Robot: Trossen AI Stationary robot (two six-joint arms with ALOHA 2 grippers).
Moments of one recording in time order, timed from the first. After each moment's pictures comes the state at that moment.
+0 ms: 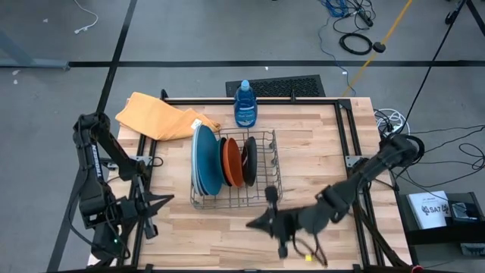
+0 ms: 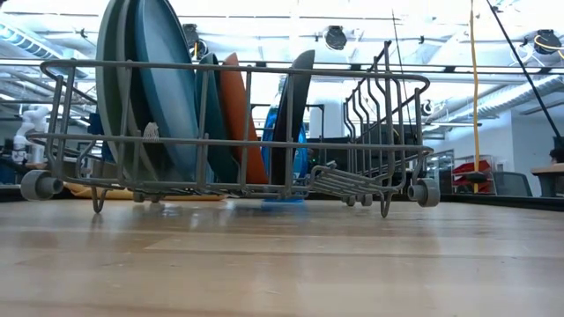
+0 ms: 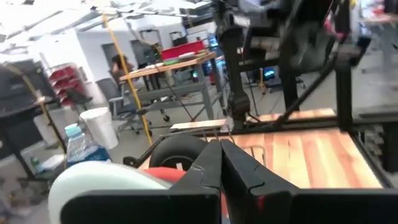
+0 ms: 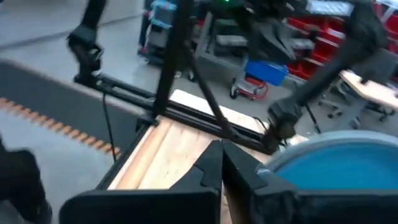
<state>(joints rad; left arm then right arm) -1.26 1.23 1.04 -0.87 -1.57 -0.85 0.63 1.64 1.42 -0.01 0.48 -0.19</state>
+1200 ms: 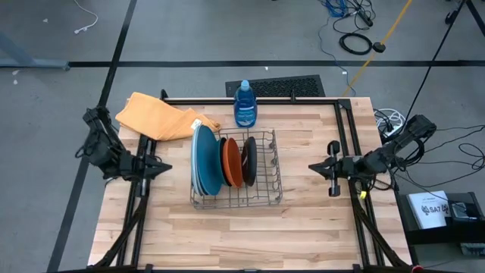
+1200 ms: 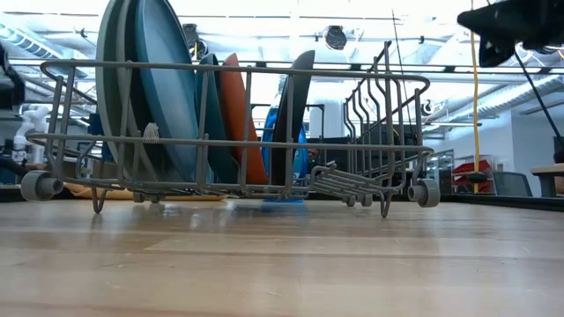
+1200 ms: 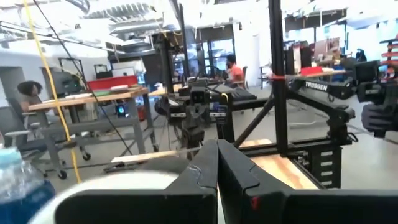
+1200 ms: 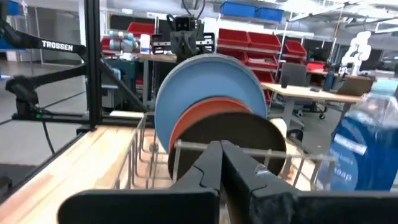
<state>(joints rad) -0.94 0.30 0.40 0.17 -0.87 0.35 0.61 0.36 0.15 0.34 0.67 -0.15</state>
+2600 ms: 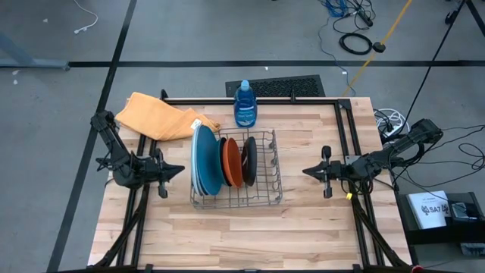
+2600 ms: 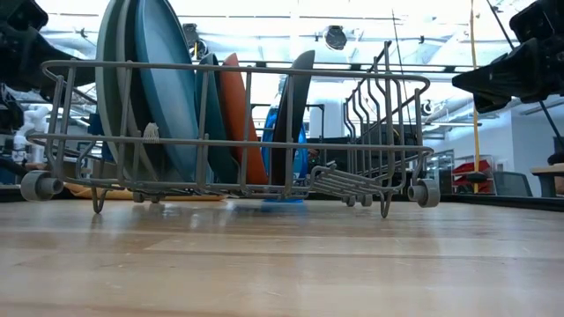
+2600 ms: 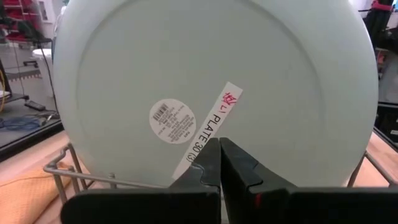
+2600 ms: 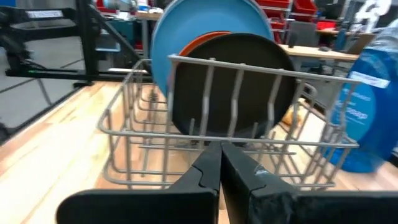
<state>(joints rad) -0.94 0.12 0.01 0.02 -1.15 -0.15 0.50 0.38 0.01 0.30 0.55 0.00</state>
